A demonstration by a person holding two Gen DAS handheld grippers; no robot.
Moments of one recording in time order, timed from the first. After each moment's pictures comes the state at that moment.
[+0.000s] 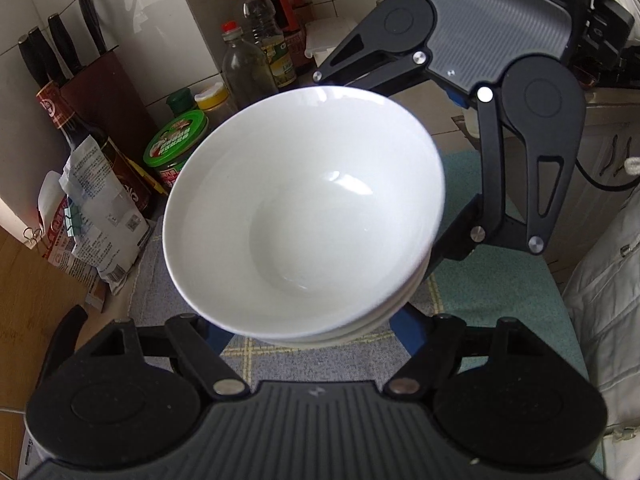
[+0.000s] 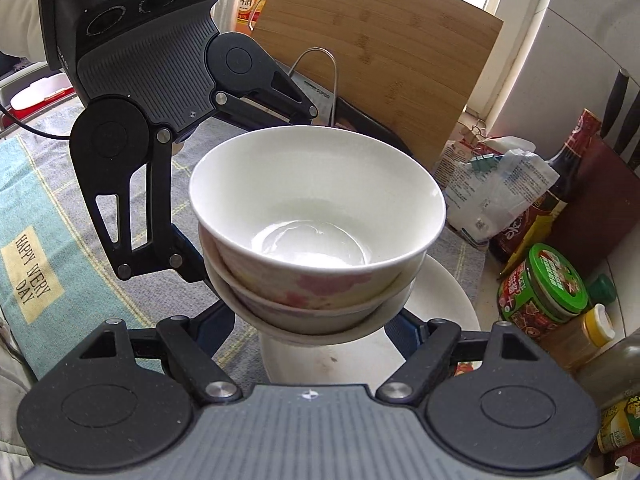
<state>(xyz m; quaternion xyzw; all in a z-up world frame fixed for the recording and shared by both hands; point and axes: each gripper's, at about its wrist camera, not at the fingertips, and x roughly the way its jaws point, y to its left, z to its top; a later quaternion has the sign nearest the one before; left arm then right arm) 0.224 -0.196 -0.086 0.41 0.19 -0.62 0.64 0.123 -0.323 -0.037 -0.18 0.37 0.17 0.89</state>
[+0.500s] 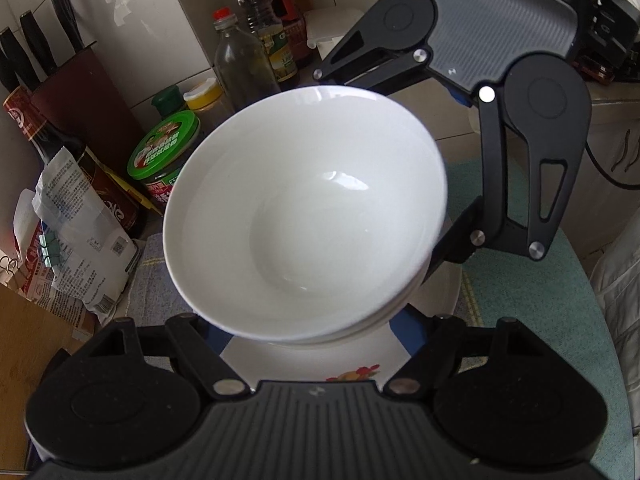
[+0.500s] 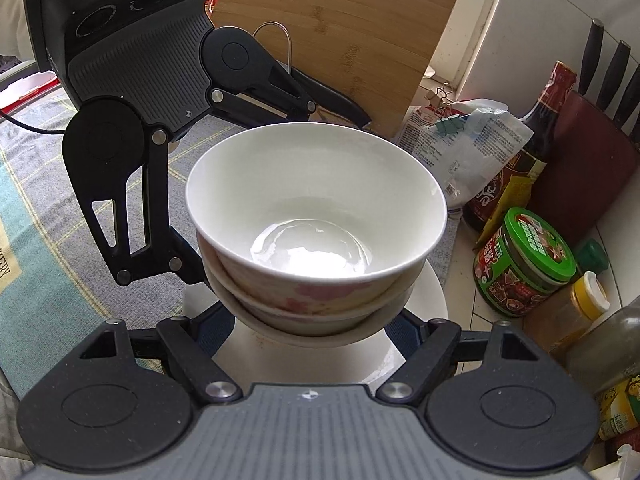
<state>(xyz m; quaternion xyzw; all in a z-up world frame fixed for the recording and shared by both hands) 0.241 -0.243 -0.102 0.42 0.19 -0.62 0.63 0.139 -0.361 -0.053 -0.17 0.39 0.15 0.89</state>
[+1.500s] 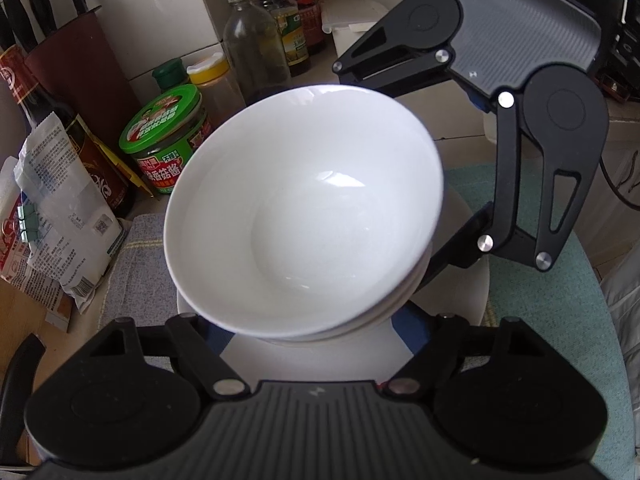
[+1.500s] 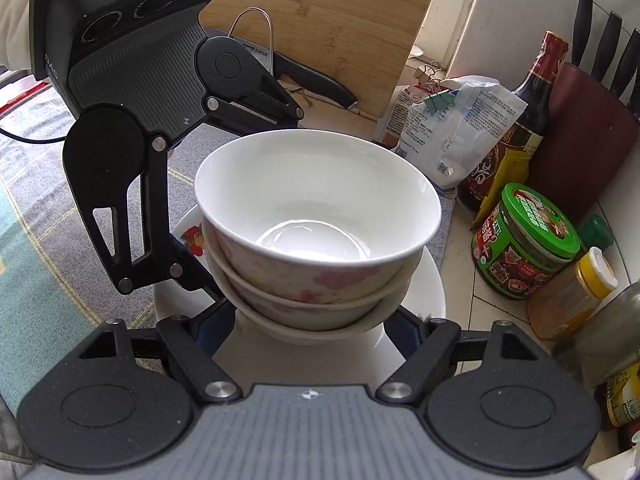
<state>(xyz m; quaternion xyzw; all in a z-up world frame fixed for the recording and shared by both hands) 0.254 -0.256 -0.118 0.40 0.22 -0.62 0.64 0.148 -0.372 -0.065 -0.15 0.39 0.13 0.90</state>
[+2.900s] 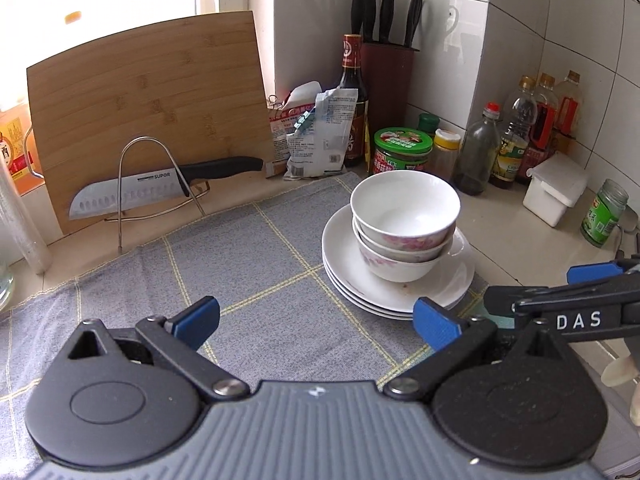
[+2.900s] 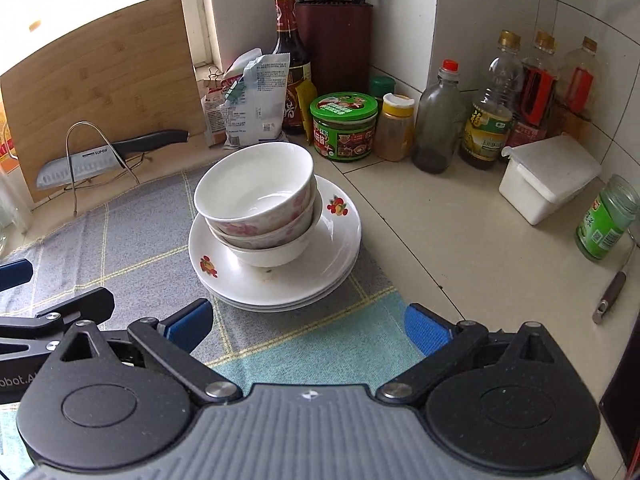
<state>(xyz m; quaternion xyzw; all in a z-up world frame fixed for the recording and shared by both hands) 0.143 -0.119 -0.026 0.10 0.33 -0.30 0.89 0.043 -0.295 0.016 0.13 0.40 -0.23 0.88</state>
